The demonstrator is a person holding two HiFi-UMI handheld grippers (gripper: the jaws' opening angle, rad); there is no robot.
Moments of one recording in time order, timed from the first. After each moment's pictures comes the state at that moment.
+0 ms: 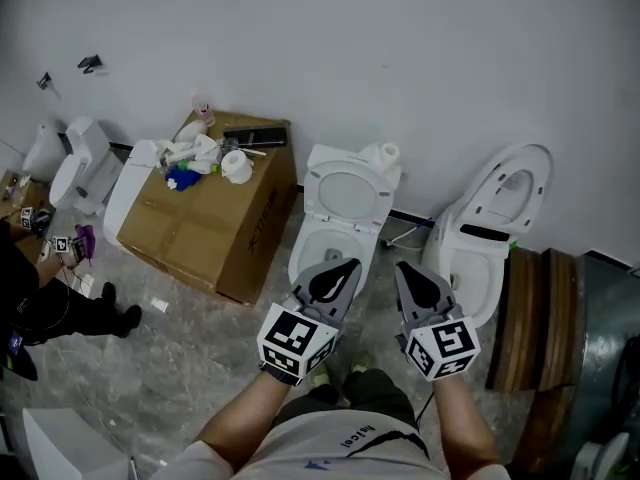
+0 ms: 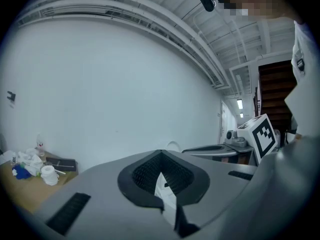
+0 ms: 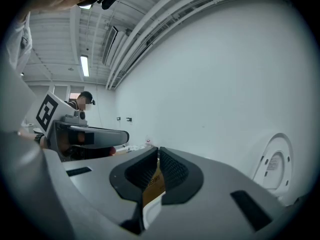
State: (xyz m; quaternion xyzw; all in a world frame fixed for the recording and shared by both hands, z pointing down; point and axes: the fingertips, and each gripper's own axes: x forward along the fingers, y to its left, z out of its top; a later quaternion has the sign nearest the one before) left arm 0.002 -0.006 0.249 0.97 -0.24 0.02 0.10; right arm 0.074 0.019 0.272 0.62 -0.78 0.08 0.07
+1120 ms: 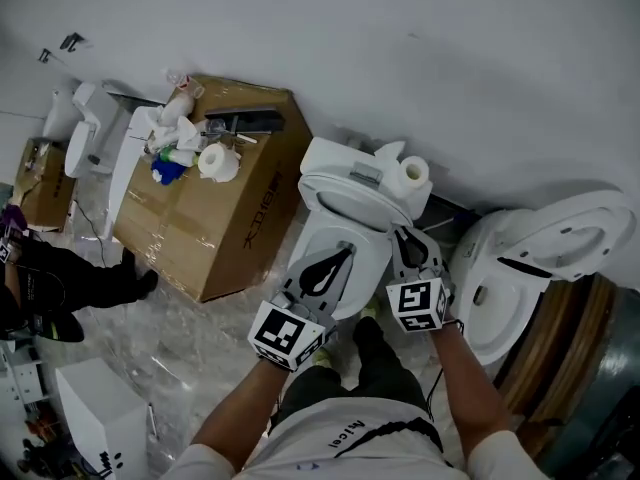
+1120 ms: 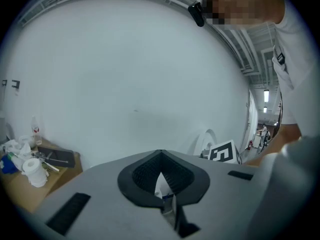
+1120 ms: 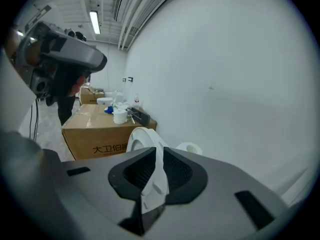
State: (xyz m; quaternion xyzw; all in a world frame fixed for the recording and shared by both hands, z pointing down) left arm 0.151 -0.280 0.378 0.93 -0.32 0.08 0.13; right arm 0.244 -0.306 0.498 0.55 -0.78 0.06 0.28
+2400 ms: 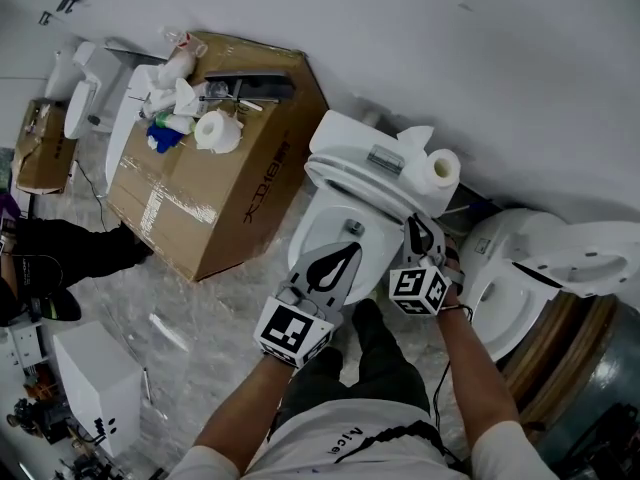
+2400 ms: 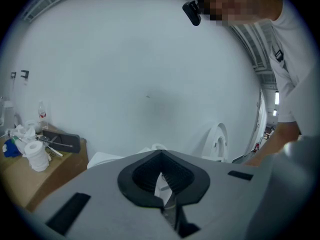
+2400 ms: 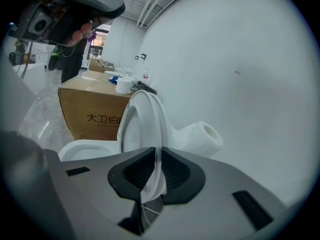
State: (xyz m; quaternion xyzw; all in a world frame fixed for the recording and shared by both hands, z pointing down) left arm 0.145 -0.317 0.453 0.91 -0.36 0.10 0.18; right arm 0.249 -0.350 0.612 0.51 -0.76 0.00 0.40
